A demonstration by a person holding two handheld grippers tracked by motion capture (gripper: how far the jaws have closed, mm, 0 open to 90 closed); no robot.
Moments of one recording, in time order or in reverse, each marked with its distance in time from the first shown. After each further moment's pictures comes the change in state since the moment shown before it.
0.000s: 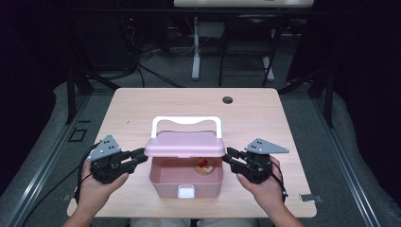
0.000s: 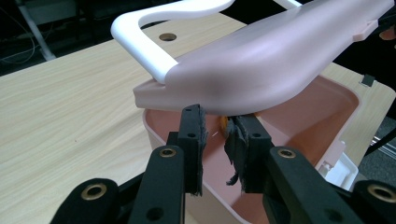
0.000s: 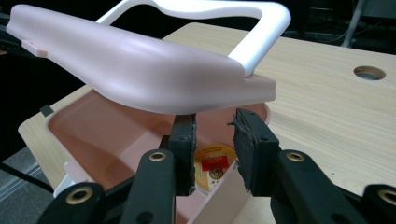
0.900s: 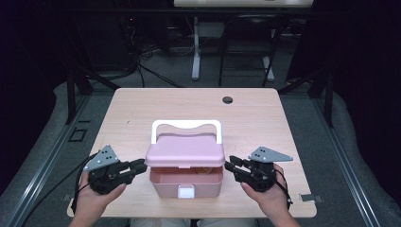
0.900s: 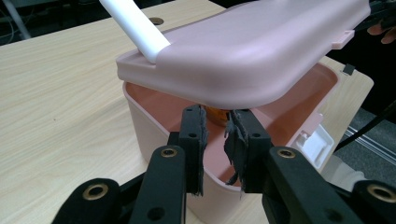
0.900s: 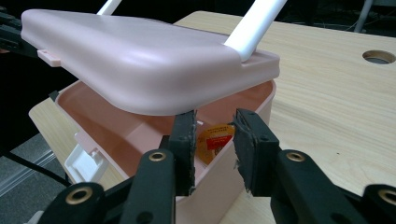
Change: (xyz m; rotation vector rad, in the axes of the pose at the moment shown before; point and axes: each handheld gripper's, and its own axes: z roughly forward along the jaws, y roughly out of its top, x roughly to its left) left arm -0.007 -0.020 -0.008 0.027 -0.049 -0.030; right arm -0.001 -0.018 -0.011 0.026 0.025 0.001
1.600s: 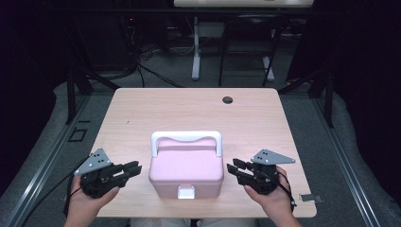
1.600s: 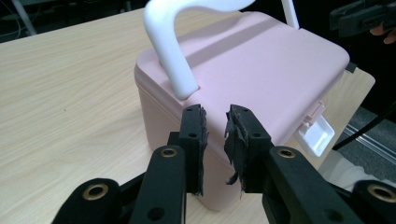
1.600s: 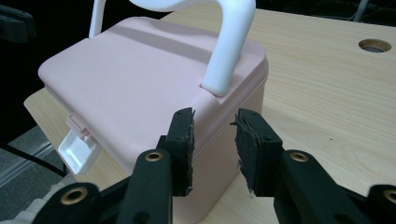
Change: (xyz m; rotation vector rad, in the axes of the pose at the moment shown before) left arm 0.005 -0.007 -0.014 -0.014 0.019 -0.017; right arm -0.004 -0.007 -0.005 0.031 -0.008 0.000
